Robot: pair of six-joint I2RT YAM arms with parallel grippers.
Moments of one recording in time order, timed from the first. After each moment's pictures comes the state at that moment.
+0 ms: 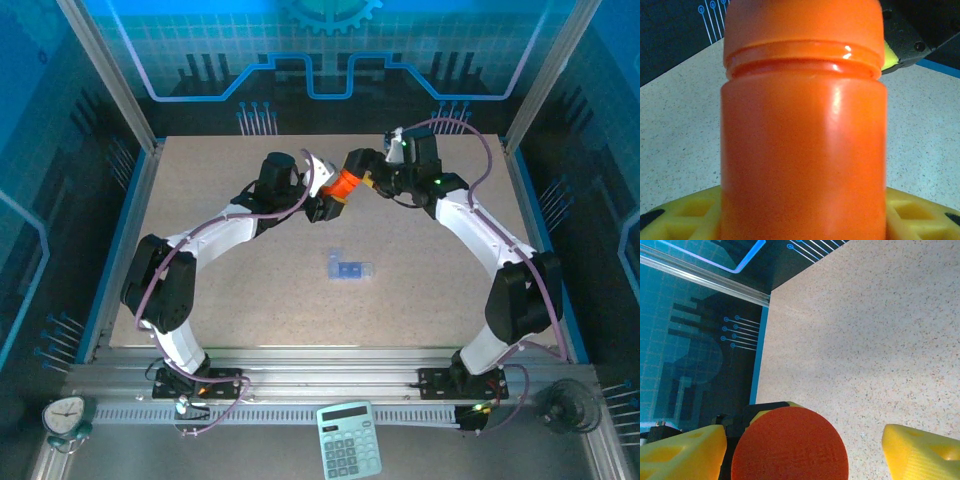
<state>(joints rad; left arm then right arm) -0.44 1.74 1.24 0.03 0.57 0.18 0.33 1.62 1.37 -0.28 -0.48 0.81</state>
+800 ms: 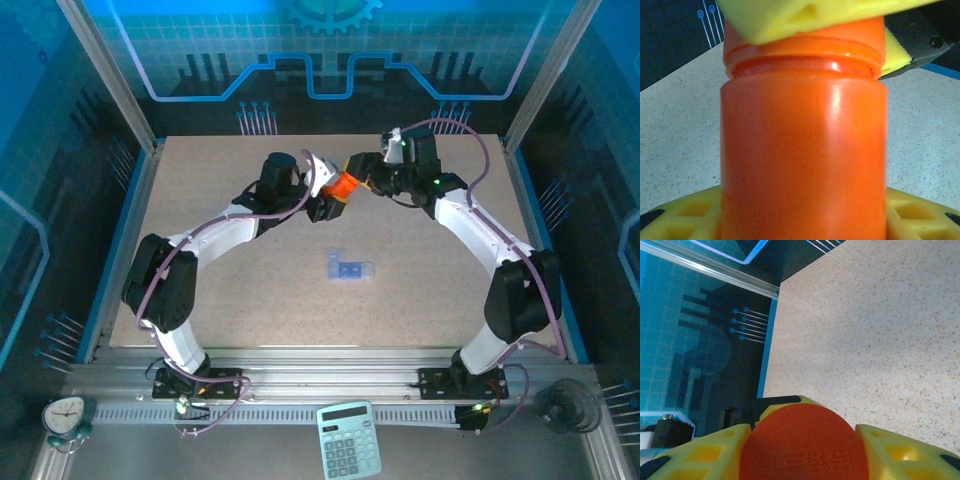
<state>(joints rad) -0.45 1.75 1.24 0.05 0.57 0.18 0.33 1.63 1.37 -0.25 -0.55 0.81</state>
